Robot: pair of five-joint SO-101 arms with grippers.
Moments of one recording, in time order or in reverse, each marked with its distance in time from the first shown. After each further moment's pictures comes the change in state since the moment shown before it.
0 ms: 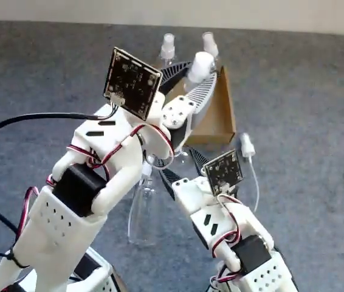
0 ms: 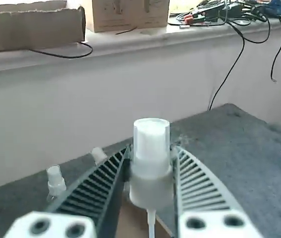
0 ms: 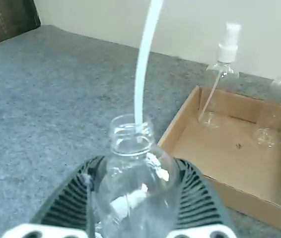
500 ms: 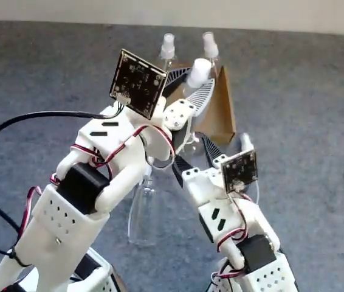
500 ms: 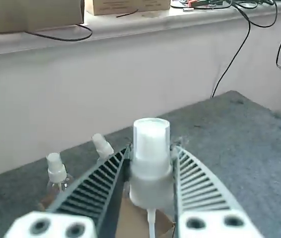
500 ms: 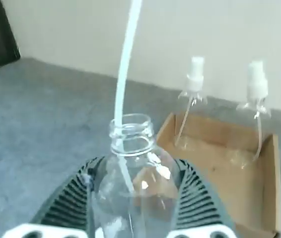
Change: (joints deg) left arm -0.4 0.0 2.5 0.5 0.0; right arm 5.5 0.0 -2.5 -4.9 0.0
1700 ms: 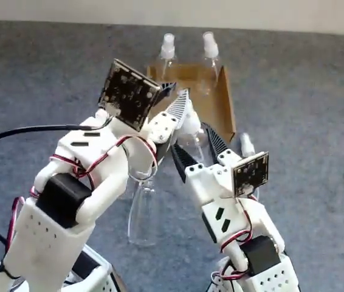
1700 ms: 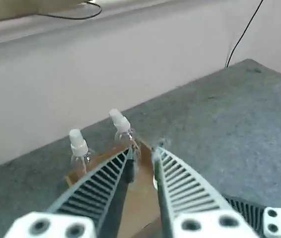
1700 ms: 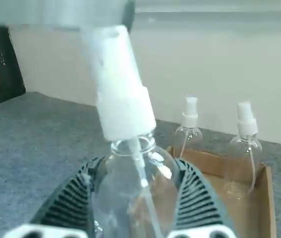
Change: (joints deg) left arm -2.0 -4.5 -1.8 13.3 -5.0; right arm 0.4 0.0 -3.6 -2.0 -0.2
